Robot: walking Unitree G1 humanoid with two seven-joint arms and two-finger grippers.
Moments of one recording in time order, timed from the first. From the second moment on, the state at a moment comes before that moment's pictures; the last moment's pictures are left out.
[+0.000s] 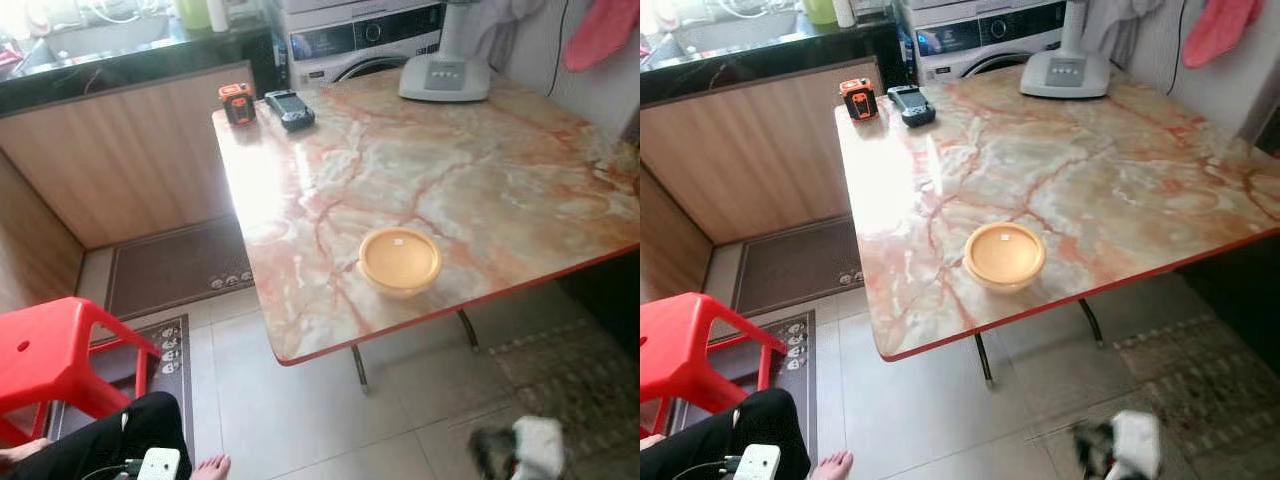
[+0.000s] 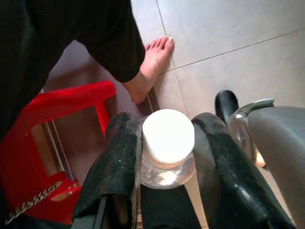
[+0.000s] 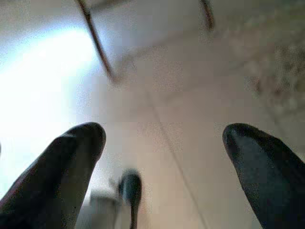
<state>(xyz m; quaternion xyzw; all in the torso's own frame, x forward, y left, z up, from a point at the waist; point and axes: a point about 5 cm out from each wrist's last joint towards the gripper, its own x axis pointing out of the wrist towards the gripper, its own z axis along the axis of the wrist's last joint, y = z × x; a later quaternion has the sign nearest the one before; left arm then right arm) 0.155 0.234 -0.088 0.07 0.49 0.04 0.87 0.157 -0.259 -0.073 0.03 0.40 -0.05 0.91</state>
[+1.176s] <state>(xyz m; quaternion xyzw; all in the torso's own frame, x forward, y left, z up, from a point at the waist) 0.163 0.222 -0.087 0.06 0.48 0.03 0.87 0.122 -0.233 -0.097 0.04 0.49 -0.06 0.87</state>
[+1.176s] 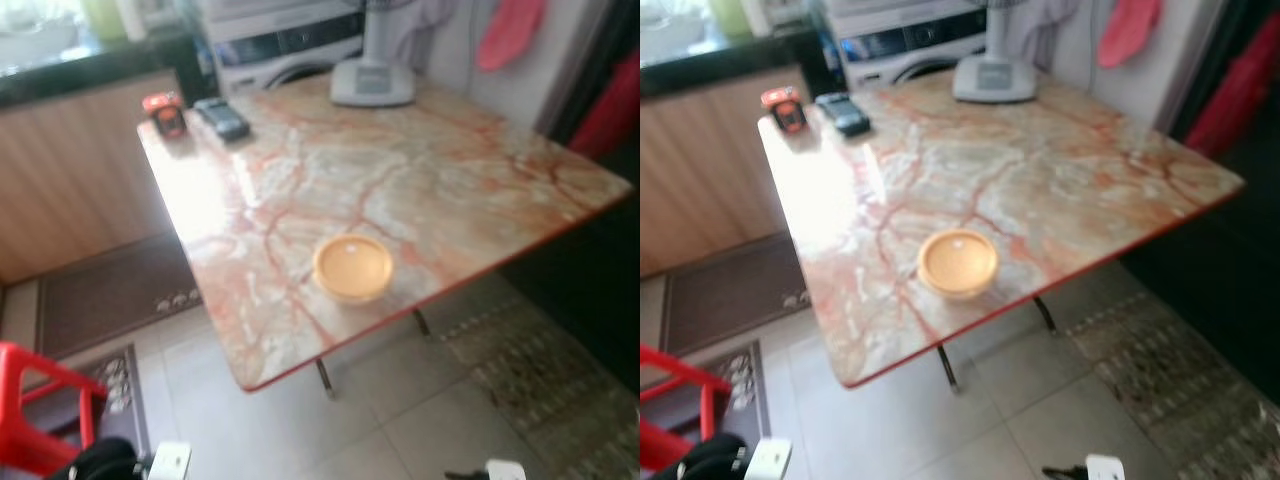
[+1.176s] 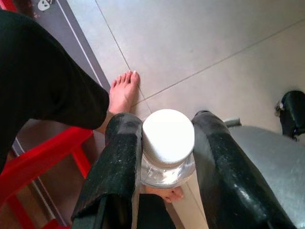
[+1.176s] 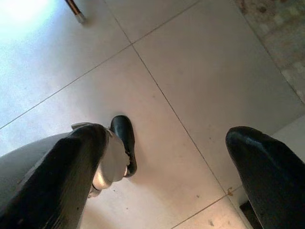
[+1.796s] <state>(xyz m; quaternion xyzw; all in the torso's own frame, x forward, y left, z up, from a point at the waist) 0.158 0.224 -0.089 0.06 0.49 0.04 0.87 0.126 -0.229 -0.097 0.04 0.49 -0.05 0.87</state>
